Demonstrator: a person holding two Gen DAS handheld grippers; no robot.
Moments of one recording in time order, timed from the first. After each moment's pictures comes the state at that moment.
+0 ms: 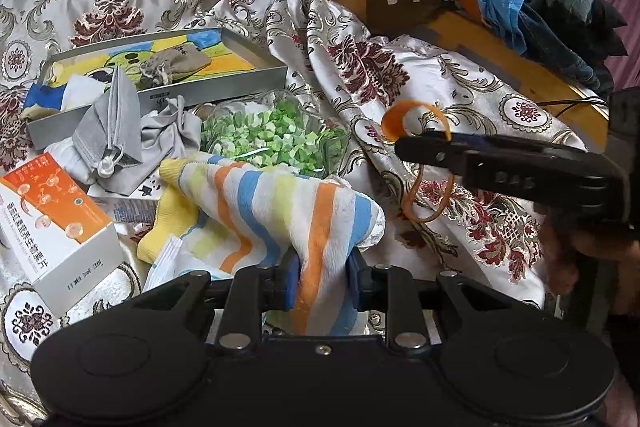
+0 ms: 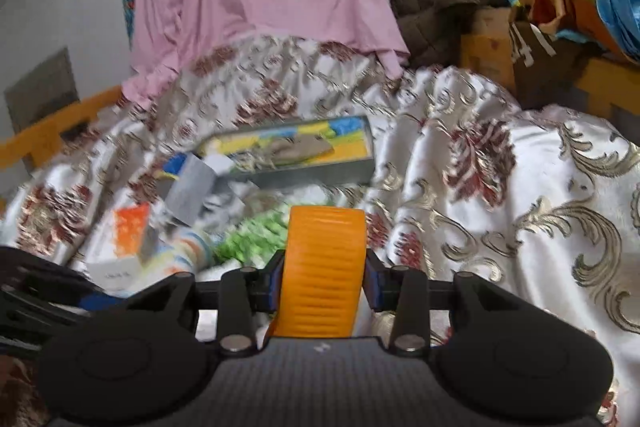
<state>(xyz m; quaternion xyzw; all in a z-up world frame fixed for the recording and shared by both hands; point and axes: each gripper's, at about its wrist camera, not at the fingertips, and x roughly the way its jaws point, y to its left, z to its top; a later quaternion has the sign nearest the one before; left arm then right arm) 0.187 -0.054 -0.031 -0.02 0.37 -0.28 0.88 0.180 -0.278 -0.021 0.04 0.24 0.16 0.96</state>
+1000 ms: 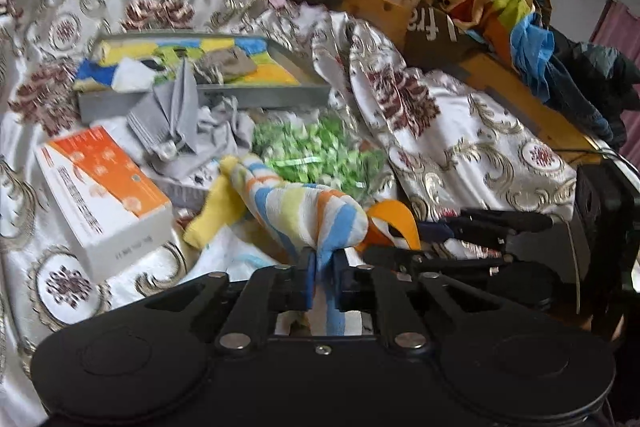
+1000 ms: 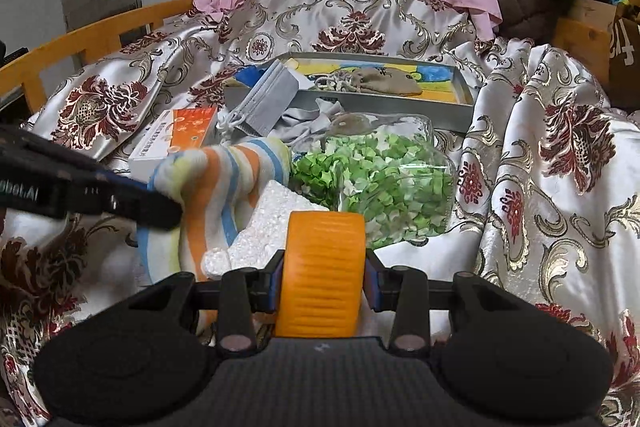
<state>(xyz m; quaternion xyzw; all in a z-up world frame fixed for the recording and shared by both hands) 0.176 -0.014 -0.019 -0.08 0.36 -0.24 0.90 0.181 -0.221 -0.056 -0.06 0.31 0.23 0.92</state>
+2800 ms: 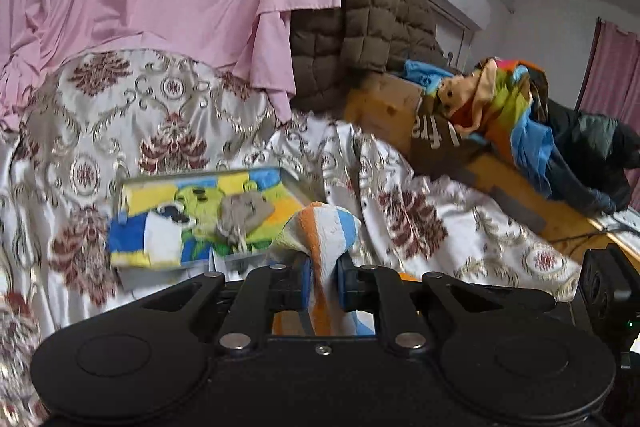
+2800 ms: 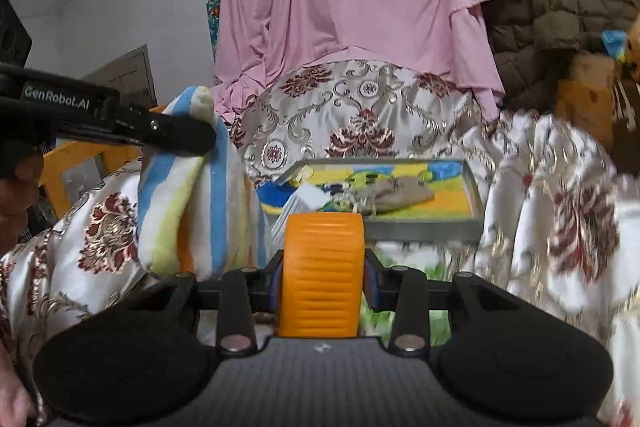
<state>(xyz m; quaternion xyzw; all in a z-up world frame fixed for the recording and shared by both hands) 0.222 0.000 0.103 -0.06 0.25 -0.22 0.94 0.215 -0.214 0.023 0.00 0.21 0.25 0.94</state>
